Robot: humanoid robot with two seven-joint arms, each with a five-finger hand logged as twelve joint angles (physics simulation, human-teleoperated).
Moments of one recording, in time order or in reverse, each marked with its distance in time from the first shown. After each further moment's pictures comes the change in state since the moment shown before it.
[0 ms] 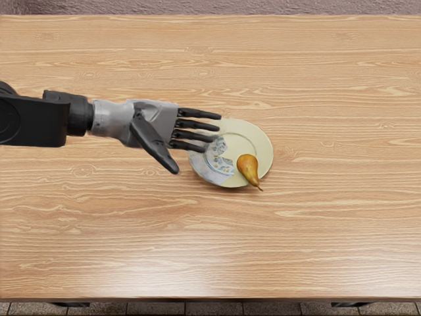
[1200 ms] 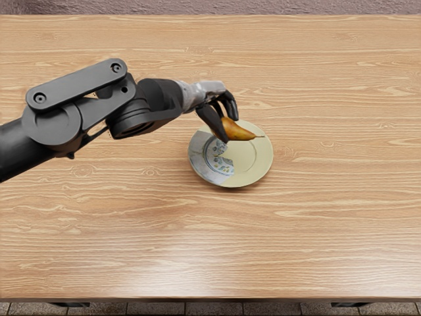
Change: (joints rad) left arm -0.176 -0.531 0.126 0.317 0.988 0.249 -0.001; right arm 0.000 0.000 0.000 0.000 0.000 0.000 0.000
